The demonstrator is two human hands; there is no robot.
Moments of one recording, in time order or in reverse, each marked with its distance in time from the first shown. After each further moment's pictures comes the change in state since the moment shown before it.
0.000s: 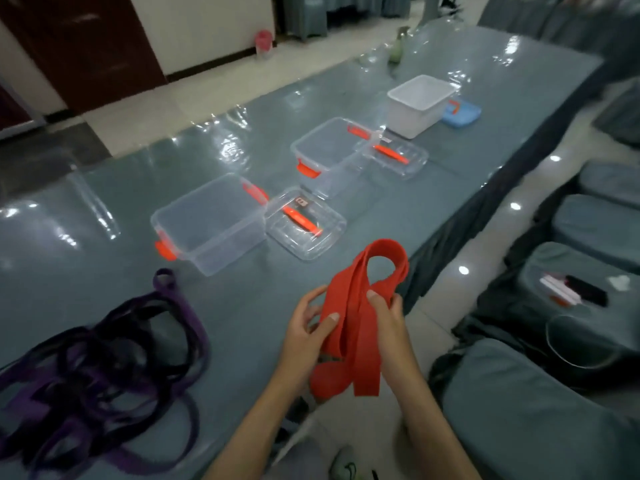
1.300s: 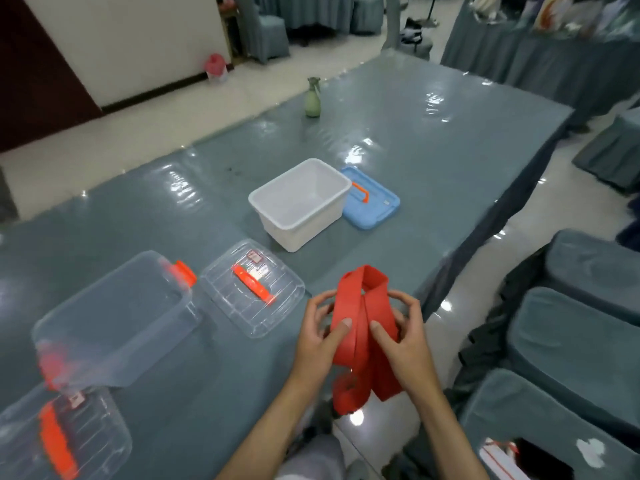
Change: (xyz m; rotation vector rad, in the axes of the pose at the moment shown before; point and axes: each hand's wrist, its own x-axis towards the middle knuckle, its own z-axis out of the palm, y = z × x) left_hand 0.553 0.022 0.519 -0.010 -0.015 0.081; right_hand 0.607 -0.302 -0.317 -0.142 -0.171 -0.306
